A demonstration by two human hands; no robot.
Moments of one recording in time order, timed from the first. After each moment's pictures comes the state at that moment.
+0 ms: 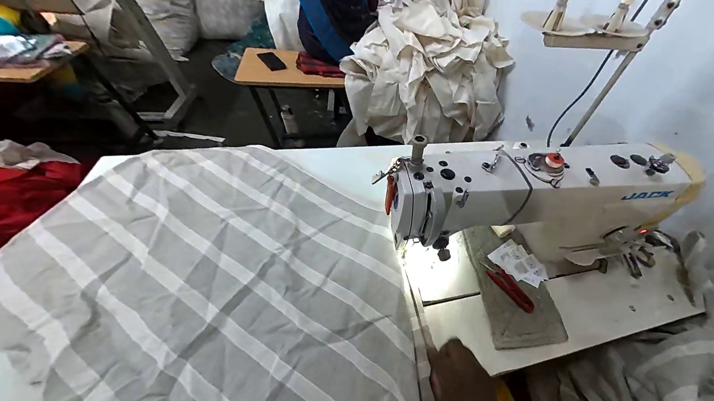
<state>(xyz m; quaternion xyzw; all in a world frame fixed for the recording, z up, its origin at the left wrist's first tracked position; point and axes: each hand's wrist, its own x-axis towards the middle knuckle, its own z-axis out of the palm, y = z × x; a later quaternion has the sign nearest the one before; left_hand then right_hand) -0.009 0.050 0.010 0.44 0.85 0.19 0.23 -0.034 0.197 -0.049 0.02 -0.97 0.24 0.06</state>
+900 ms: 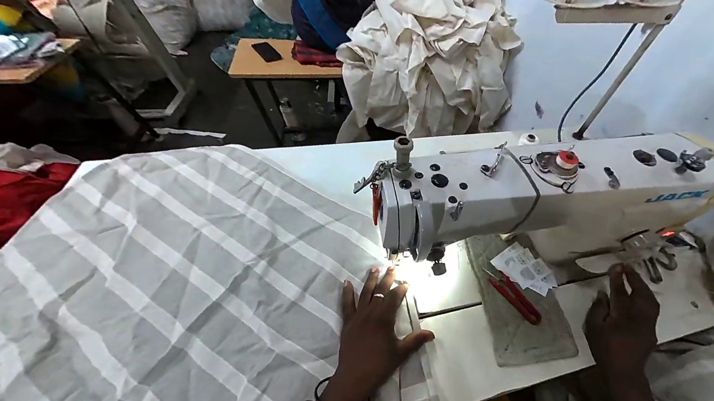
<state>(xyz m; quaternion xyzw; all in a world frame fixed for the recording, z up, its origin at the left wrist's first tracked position) -0.153 0.055 -0.078 0.20 0.95 0.20 -0.10 -0.083 0.445 -0.082 -0.16 -0.92 0.08 0.34</state>
